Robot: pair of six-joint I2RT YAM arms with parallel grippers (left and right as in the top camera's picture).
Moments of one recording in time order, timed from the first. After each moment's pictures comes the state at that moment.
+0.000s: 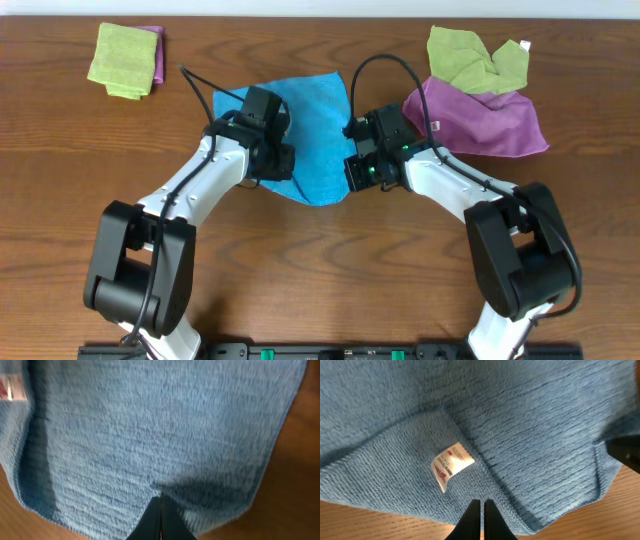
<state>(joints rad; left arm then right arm) -0.34 1.82 1.19 -0.63 0.18 -0.21 0.41 1.92 1.11 -0.36 -0.31 0.12</state>
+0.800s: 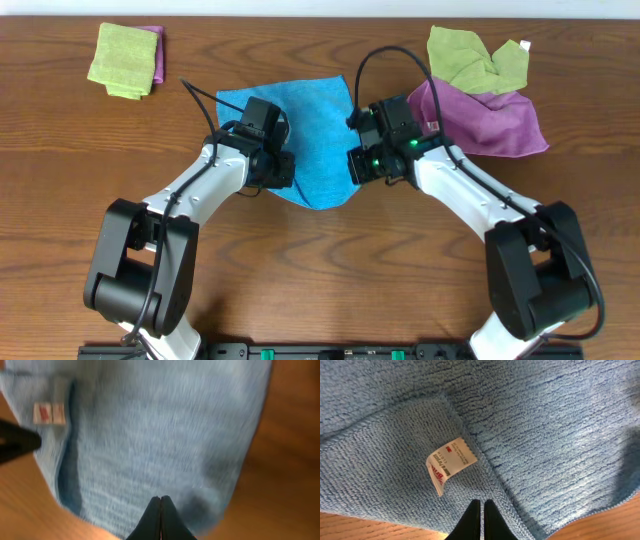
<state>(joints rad) -0.34 1.82 1.12 -0.56 0.22 -0.25 0.41 1.82 1.15 -0.41 -0.27 0.12</state>
